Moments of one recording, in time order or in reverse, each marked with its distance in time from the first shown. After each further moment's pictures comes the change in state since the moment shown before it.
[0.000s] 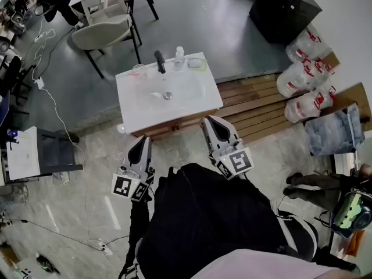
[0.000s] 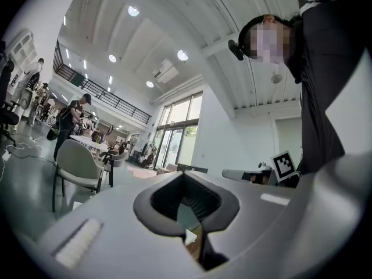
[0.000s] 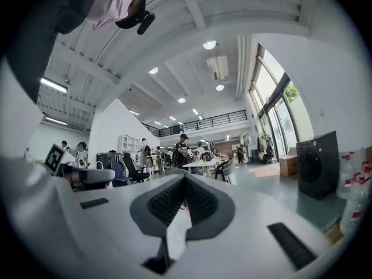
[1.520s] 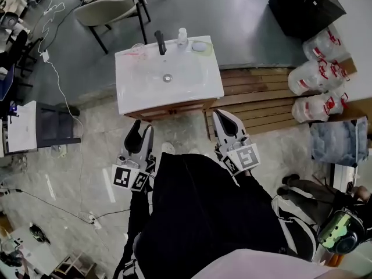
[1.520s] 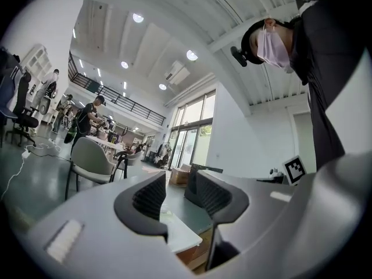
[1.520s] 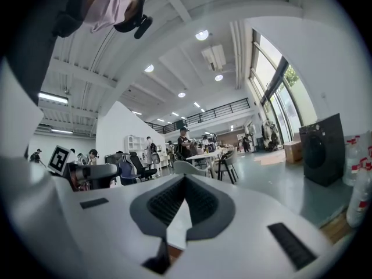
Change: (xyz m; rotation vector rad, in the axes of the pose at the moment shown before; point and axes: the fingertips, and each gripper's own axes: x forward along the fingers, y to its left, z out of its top) left arm 0.041 -0.032 -0.031 -0.010 -0.010 0.173; right arm -0.030 -0.076 -0.032 0.079 0.065 0.077
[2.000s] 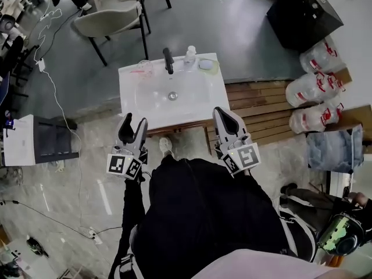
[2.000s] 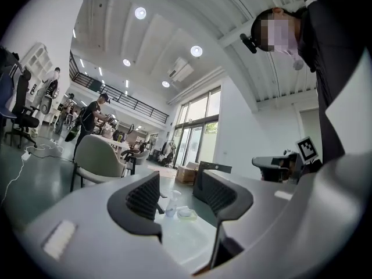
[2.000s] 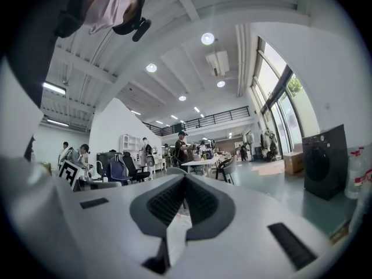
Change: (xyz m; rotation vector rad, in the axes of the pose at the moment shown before) left arm 0.054 0.147 -0.014 0.008 0.026 0.025; right arm 0.108 0.000 0.020 -0.066 -0.050 -0.035
